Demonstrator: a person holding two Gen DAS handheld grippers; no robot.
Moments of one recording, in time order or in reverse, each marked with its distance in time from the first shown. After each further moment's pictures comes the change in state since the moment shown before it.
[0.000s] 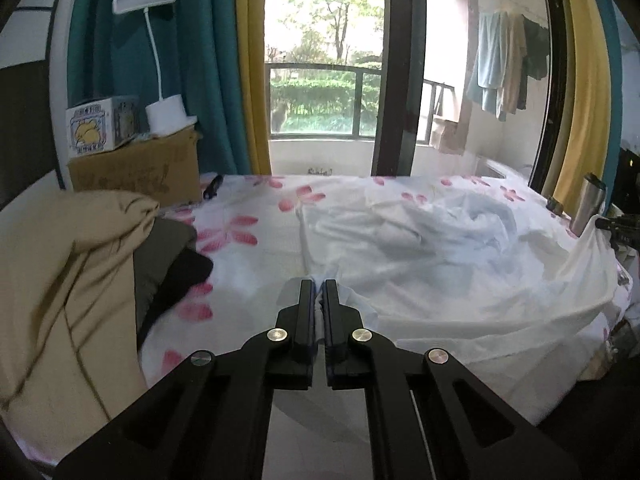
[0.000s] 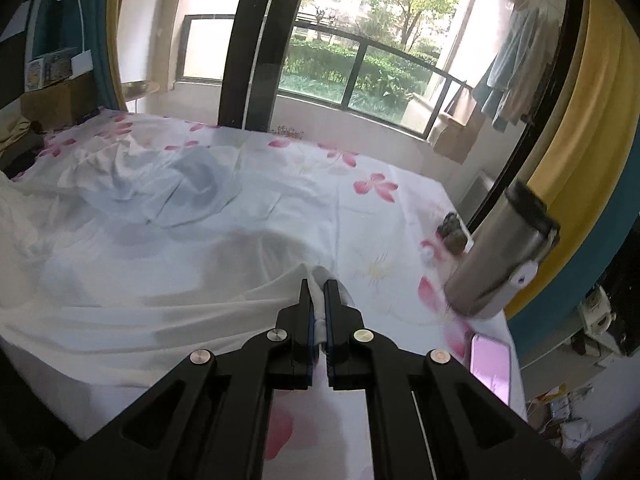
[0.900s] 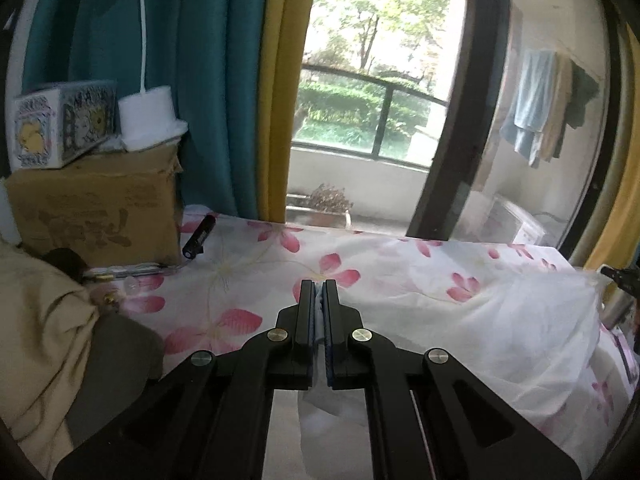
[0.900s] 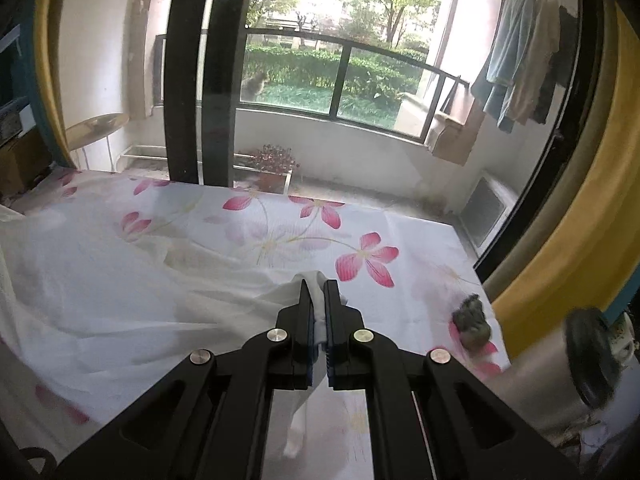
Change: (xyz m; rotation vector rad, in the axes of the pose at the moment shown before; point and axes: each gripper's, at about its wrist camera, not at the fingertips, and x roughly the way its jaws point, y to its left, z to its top) left arm 0.159 0.052 0.106 -0.157 -0.010 -0.005; right arm 0.125 -0.046 0.108 0.093 -0.013 0.021
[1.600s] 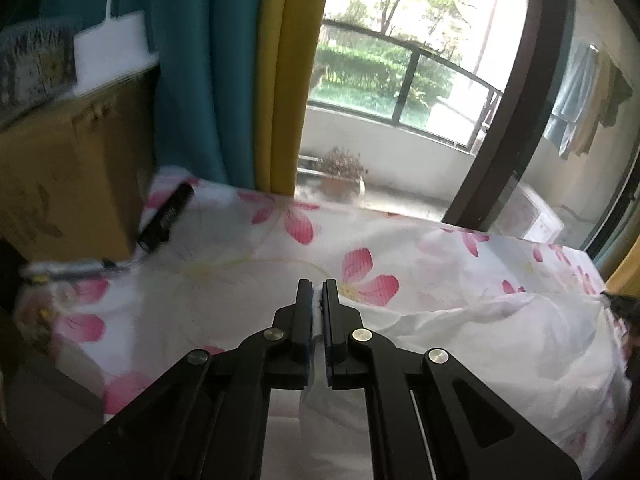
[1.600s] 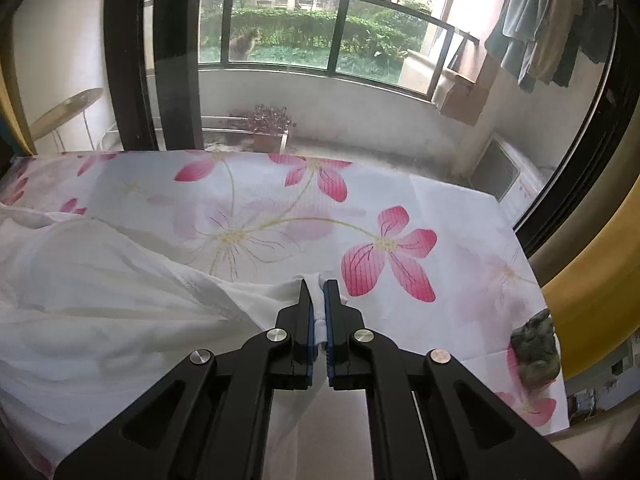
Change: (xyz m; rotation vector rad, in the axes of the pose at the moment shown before) left arm 0.116 0.017 0.015 -0.076 0.150 0.010; right arm 0.115 -0.007 0.004 0.036 0.152 -0.002
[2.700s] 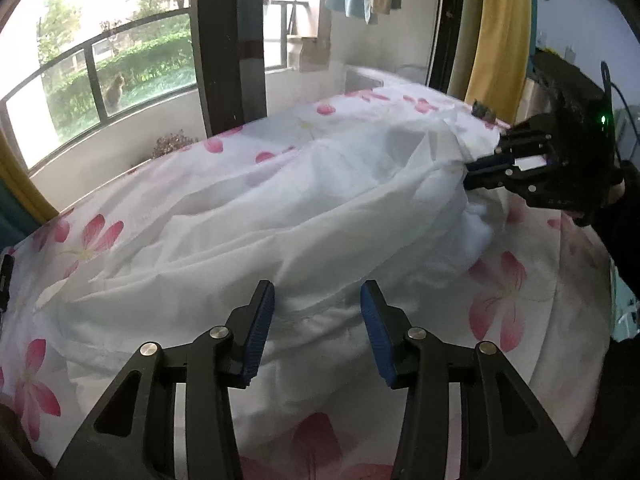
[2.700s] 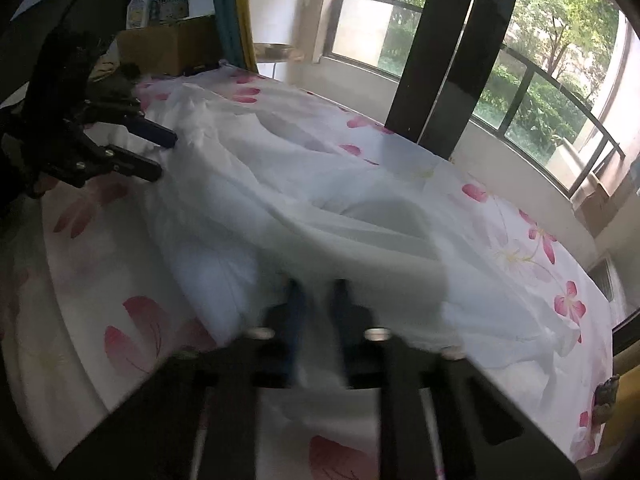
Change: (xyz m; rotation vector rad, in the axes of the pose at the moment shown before) left arm -0.040 -0.166 -0.104 0.599 0.169 -0.389; right arm -0.100 0.170 -0.070 -0.471 -0.088 0.402
